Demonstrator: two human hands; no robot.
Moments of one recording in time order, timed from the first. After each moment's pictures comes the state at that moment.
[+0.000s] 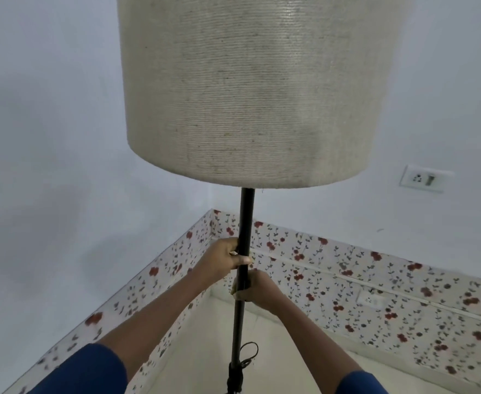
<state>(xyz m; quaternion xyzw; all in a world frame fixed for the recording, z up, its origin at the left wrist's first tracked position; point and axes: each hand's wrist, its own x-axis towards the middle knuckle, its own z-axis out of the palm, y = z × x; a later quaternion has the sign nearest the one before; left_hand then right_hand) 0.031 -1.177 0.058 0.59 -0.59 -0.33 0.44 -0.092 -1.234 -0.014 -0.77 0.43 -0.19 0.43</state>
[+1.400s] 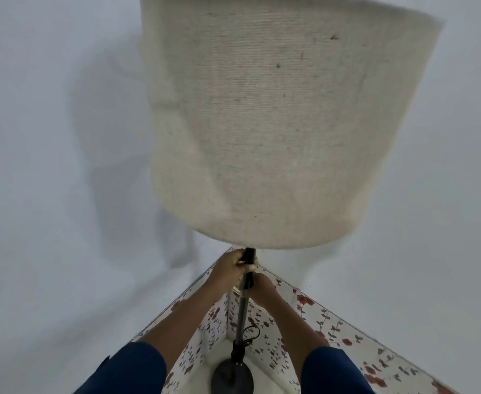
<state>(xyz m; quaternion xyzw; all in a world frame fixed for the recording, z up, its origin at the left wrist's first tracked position) 0.217 -1.699 -0.026 0.68 -0.39 -0.39 0.48 0.140 -1.786 -0.107 -0.78 0.44 -0.02 0.44</state>
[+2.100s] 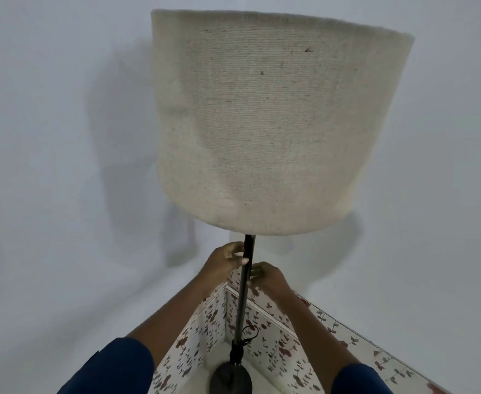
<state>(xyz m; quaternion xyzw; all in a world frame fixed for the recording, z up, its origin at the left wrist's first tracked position) 0.221 -1.703 -0.018 0.66 -0.39 -0.38 0.51 0.103 -1.794 -0.070 -0.70 0.39 -0.16 0.57</state>
